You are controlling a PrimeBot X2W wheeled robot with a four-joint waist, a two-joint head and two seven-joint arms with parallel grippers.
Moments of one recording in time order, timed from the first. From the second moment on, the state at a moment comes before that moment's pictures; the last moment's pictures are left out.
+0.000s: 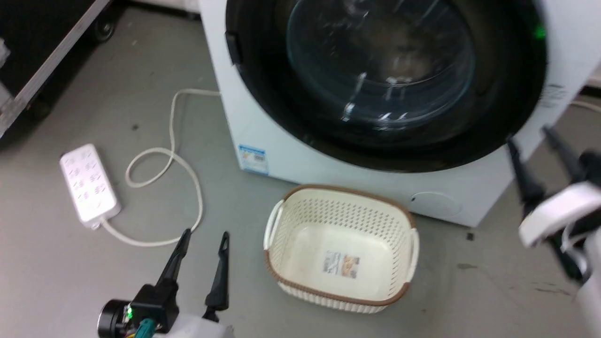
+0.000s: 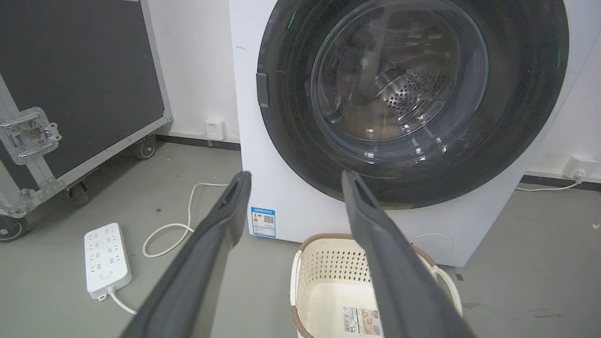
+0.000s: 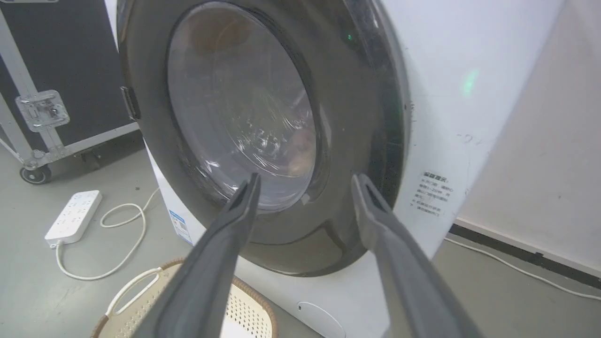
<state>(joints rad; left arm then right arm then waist) 0.00 0.06 -0.11 0.04 -0.11 -0.05 -0.26 -0.57 -0.42 0.21 0.60 0.37 0.13 -0.25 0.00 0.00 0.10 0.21</state>
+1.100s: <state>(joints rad) 0.08 0.07 -0.08 0.12 -0.12 -0.09 -0.25 0.05 -0.06 -0.07 0.10 0.00 0.13 -0.26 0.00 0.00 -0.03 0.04</state>
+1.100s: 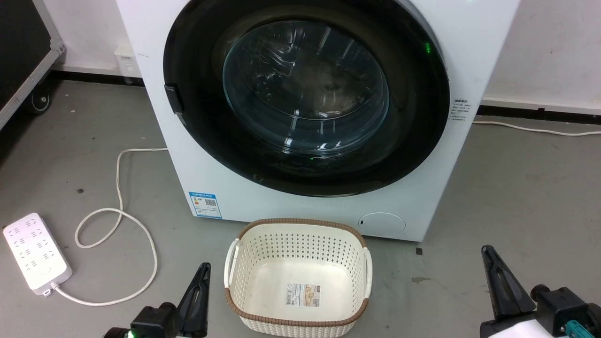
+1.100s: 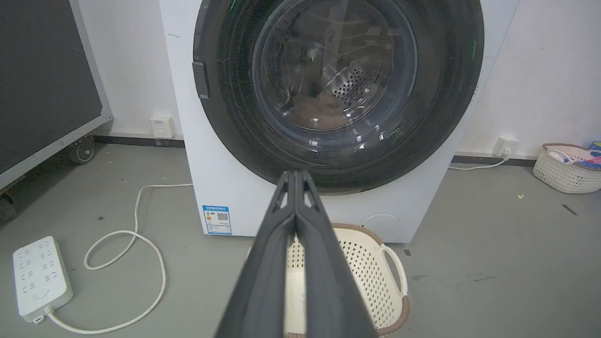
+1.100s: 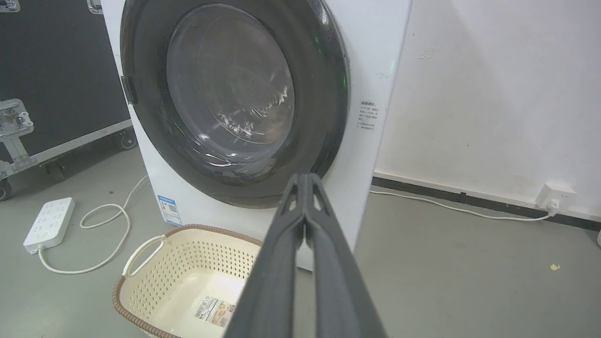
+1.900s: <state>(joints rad) 0.07 0.07 -0.07 0.10 -0.11 -0.08 -0.21 0.05 -0.06 -0.06 0.09 0.00 0.13 -0.21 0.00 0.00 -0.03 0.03</state>
